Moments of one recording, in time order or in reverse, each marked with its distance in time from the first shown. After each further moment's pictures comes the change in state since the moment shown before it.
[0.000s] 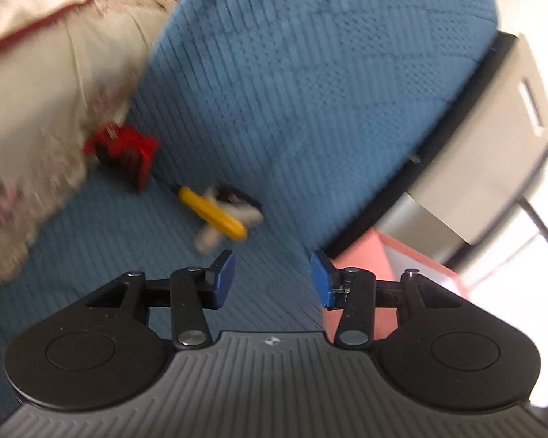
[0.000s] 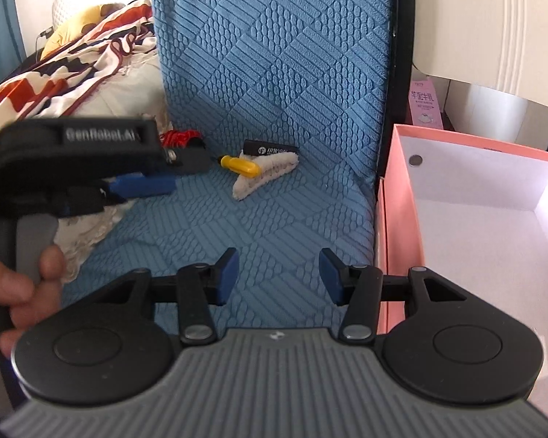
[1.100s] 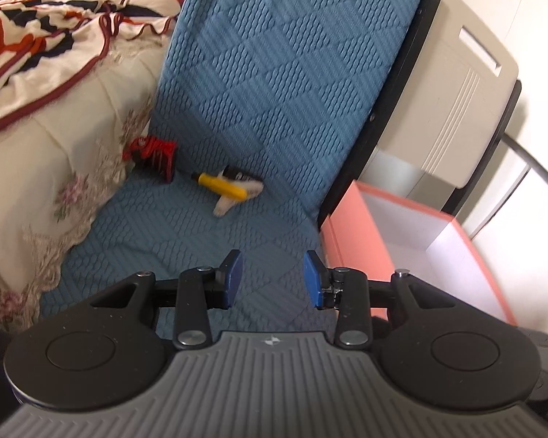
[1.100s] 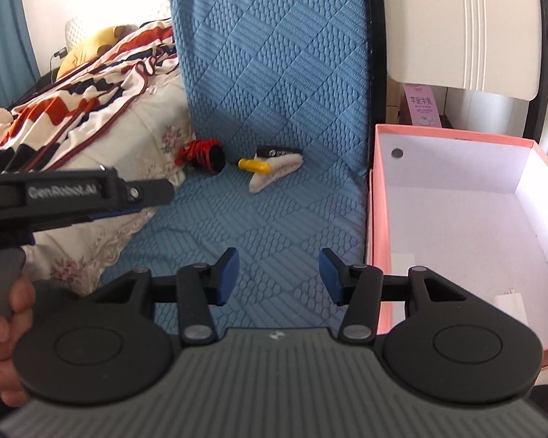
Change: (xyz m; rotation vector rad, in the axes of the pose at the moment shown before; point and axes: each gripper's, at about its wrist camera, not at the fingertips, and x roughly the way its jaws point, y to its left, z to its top) left arm -0.115 -0.069 -0.068 0.168 0.011 0.110; right arm -0.086 -0.005 -0.039 0.038 -0.044 0.051
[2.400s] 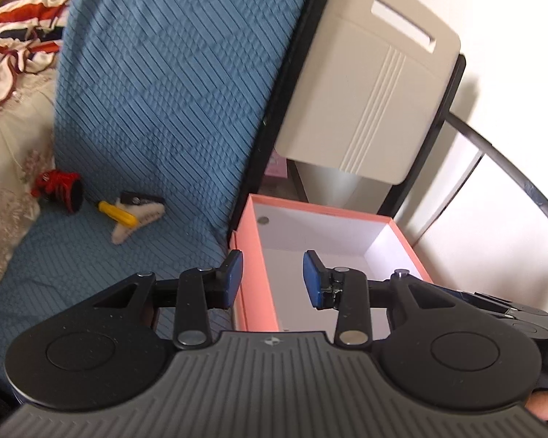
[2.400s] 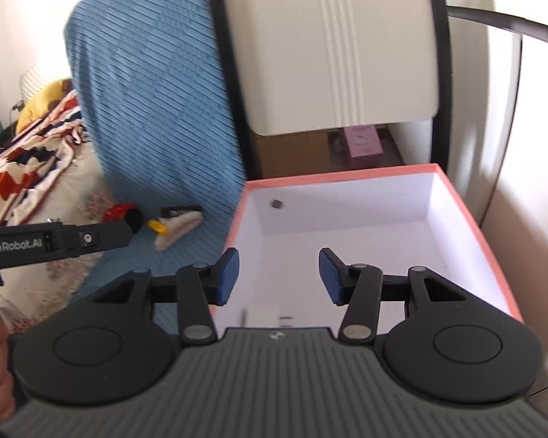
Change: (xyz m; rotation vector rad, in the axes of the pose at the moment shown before) left arm 0.027 -0.134 0.030 0.092 0.008 -0.081; right arm -0.043 -0.145 0.047 0.125 -0.087 -0.083
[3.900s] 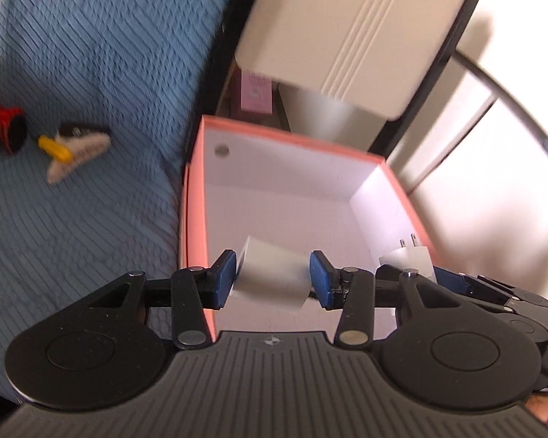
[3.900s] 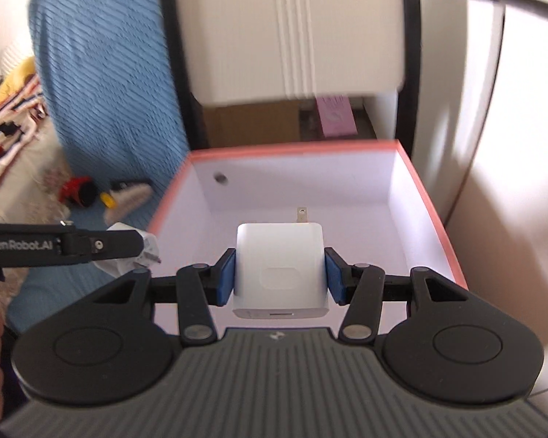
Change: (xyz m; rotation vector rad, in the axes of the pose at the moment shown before) left arm 0.107 -0.044 -0.032 -0.037 0.227 -0.034; right arm 0.038 -0.062 -0.013 -0.030 0.102 -0.085
